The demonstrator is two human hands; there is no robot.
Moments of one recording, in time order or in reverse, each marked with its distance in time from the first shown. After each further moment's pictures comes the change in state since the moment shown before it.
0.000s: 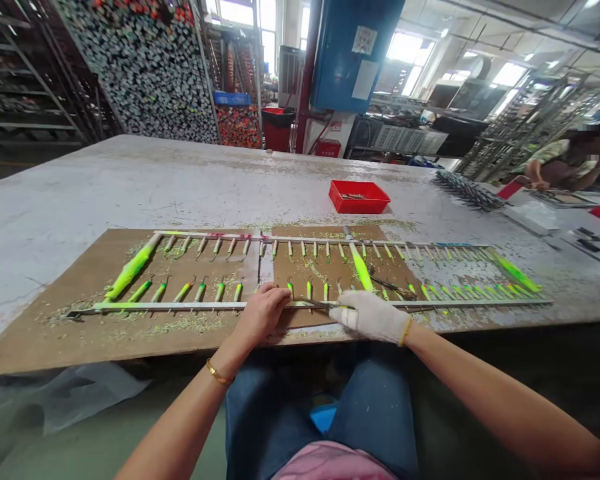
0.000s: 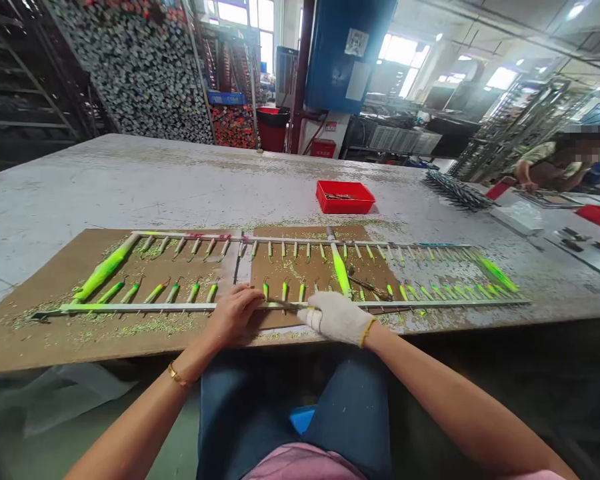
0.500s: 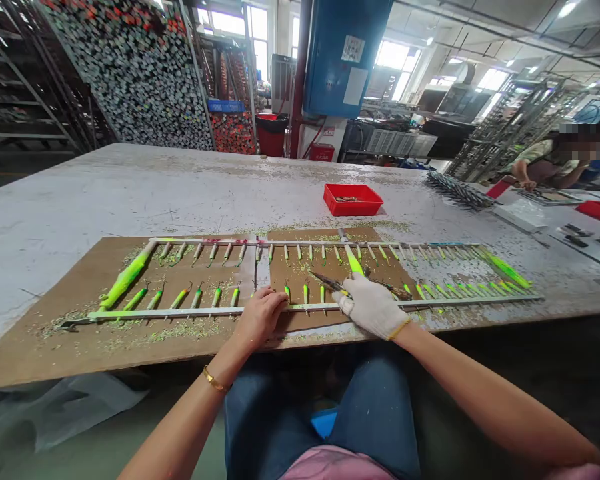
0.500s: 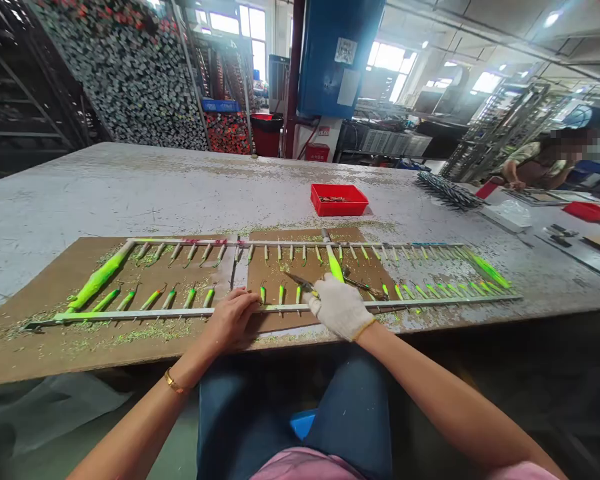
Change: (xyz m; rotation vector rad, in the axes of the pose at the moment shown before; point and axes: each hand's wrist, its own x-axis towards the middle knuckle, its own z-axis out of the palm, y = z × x) left_hand 0.002 0.004 -0.004 -0.053 0.003 -0.059; right_hand -0.002 0.011 -0.001 -0.069 0.258 0.180
